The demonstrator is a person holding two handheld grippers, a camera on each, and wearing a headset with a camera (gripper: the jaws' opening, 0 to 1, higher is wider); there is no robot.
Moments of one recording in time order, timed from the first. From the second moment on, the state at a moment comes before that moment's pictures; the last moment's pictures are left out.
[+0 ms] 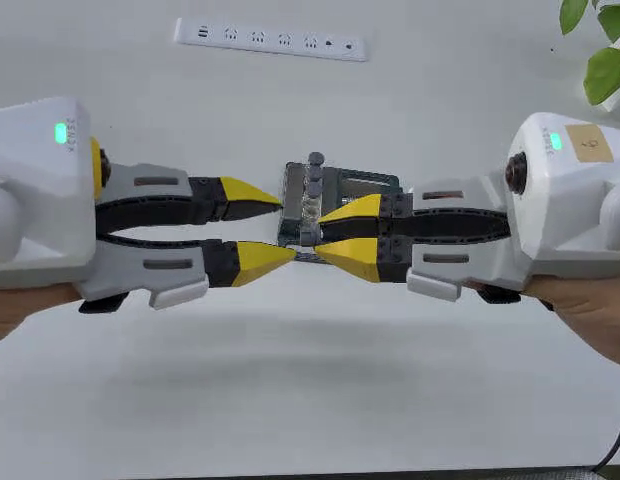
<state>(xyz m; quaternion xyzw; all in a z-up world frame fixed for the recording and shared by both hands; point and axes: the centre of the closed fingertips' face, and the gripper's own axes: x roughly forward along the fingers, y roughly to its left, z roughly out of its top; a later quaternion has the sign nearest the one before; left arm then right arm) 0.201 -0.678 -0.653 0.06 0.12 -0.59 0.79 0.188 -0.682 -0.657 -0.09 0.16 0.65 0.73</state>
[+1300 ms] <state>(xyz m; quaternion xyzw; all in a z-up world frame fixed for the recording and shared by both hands) 0.191 -0.686 -0.642 0.04 0.11 -0.63 0.77 0.184 -0.681 -0.645 -0.09 0.15 0.67 0.72</state>
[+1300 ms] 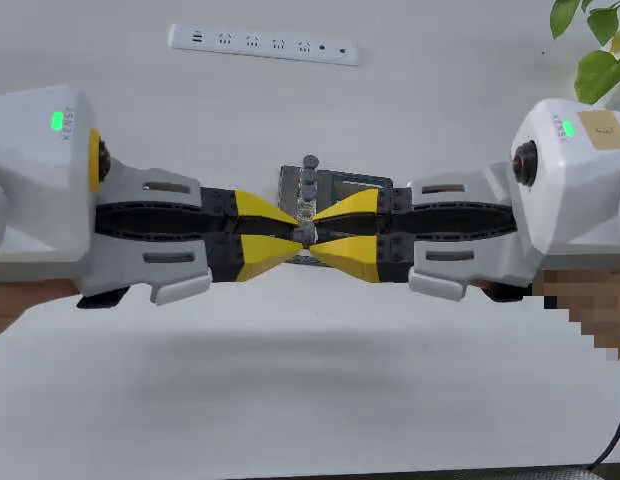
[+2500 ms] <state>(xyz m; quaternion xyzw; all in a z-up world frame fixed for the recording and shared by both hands) 0.192 -0.684 -0.646 0.04 0.11 -0.63 0.77 0.186 -0.676 -0.648 -0.10 0.17 0.66 0.72</state>
